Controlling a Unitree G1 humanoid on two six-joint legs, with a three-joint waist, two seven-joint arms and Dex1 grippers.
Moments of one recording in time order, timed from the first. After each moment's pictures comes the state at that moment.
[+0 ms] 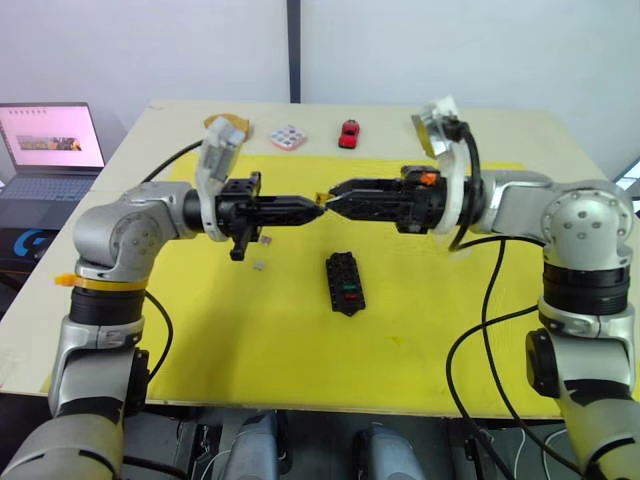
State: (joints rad) left arm -0.82 0.57 0.02 0.00 -0.75 0.85 -1.29; right arm -0.92 -0.59 -0.08 -0.11 1.17 1.26 0.69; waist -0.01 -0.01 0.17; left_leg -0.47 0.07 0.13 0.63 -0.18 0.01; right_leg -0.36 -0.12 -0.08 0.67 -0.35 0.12
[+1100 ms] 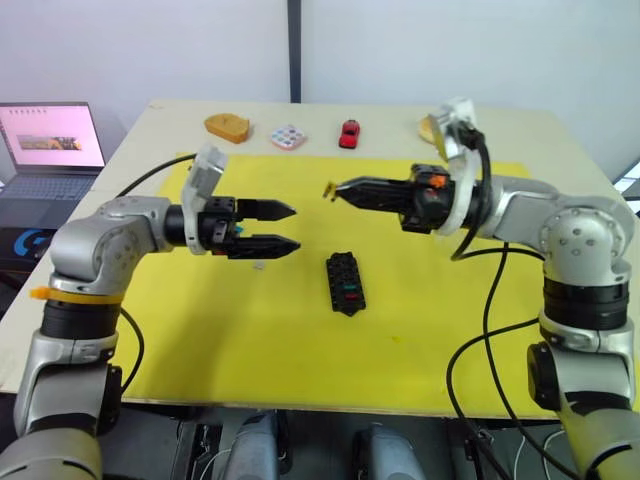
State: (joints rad) left arm -0.69 0.70 0.02 0.00 -0.67 0.77 -1.26; right arm -0.81 -0.62 -0.10 -0.16 1.00 1.00 0.82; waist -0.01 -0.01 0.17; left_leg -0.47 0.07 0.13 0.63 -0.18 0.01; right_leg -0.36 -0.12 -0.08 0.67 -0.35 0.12
